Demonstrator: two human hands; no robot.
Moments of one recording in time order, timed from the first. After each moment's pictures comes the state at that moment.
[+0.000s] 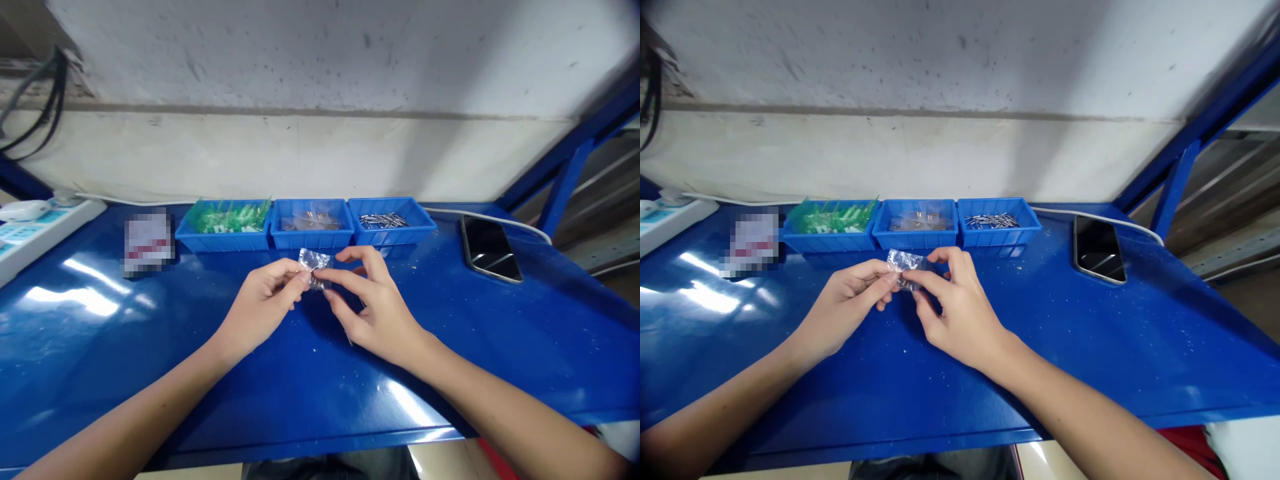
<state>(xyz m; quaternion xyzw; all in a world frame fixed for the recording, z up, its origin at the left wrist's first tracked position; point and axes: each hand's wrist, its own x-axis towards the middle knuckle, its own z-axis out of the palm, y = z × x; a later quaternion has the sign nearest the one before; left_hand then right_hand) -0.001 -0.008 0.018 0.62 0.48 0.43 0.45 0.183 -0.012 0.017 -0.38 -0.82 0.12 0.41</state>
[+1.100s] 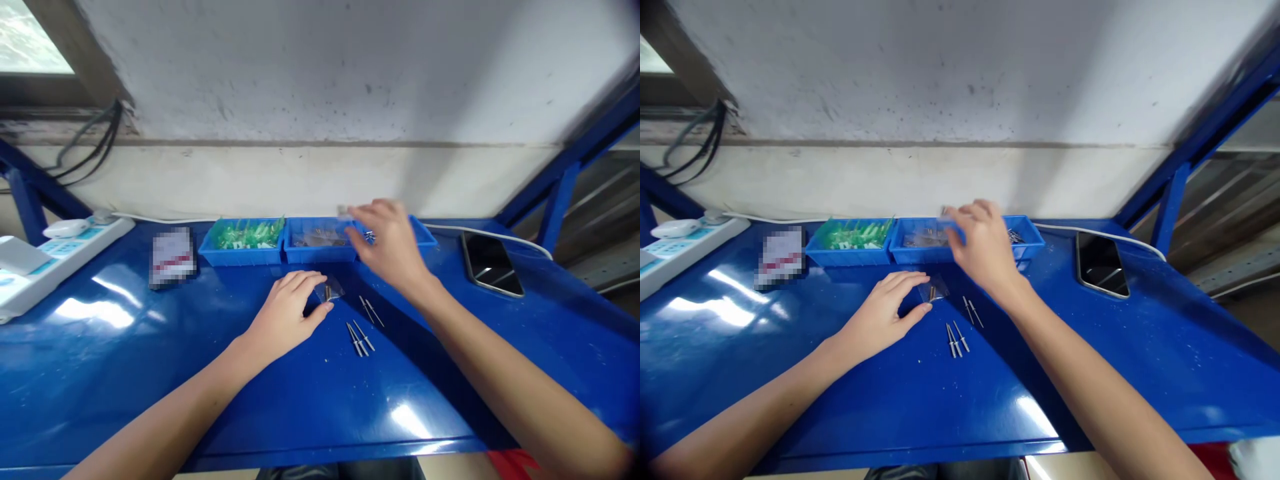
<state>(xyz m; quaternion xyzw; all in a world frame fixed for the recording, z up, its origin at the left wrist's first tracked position) -0.004 0.002 0.000 0.84 0.46 0.28 0.10 0.194 0.062 0.050 -0.40 -0.79 -0.10 0.45</state>
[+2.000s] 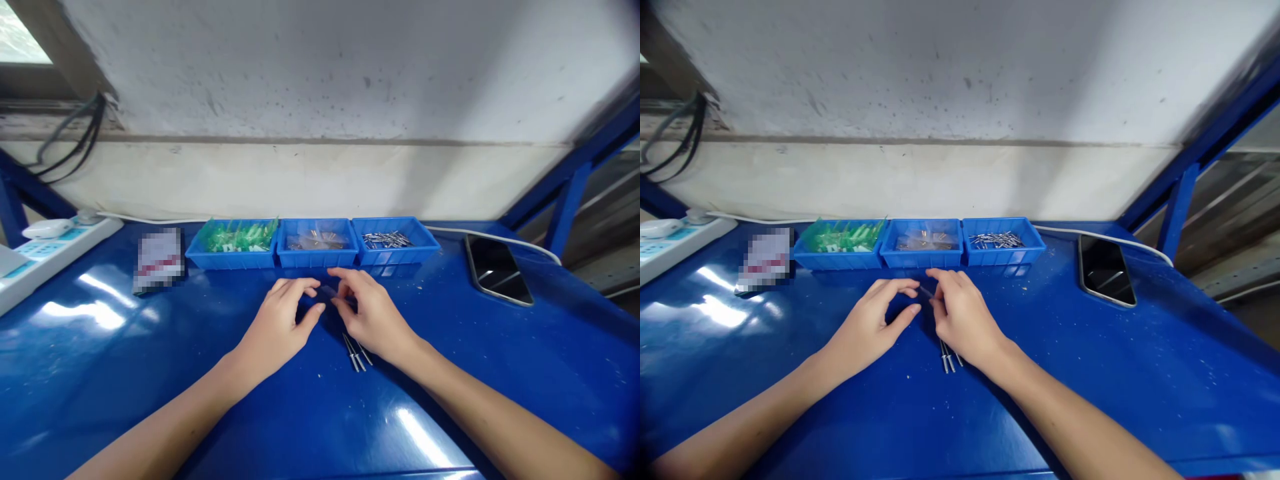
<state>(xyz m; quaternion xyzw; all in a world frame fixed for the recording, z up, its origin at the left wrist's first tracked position) 0.001 -0.002 0.000 0.77 0.51 0.32 0.20 0.179 0.017 0.000 -0.43 -0.82 0.16 0.36</state>
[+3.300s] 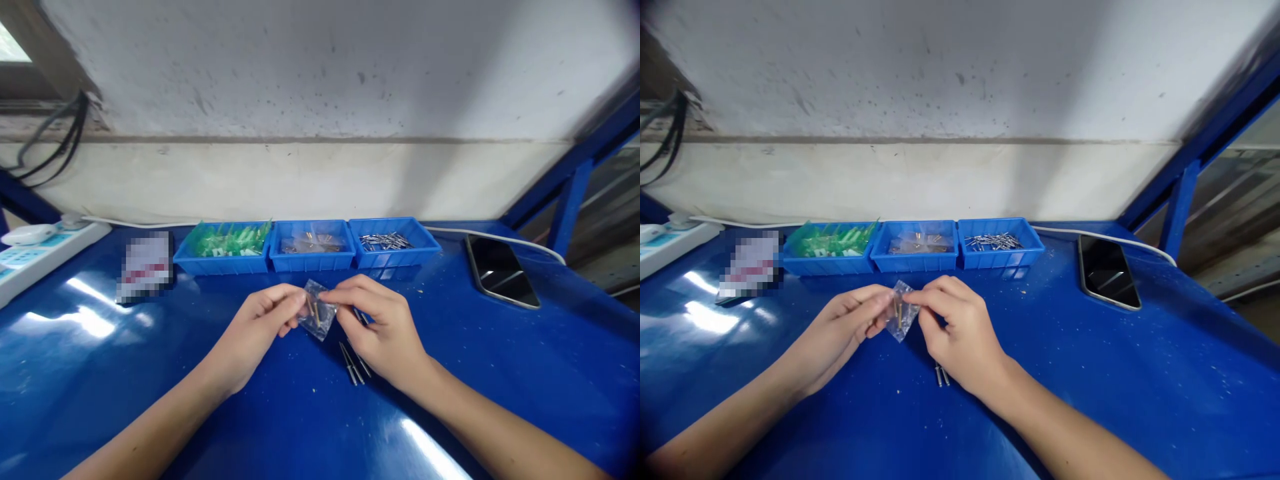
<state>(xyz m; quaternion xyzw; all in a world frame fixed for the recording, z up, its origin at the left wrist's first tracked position) -0.003 -0.004 0.022 0.55 0.49 0.40 0.55 0.178 0.003 0.017 -0.35 -0.77 0.20 0.49</state>
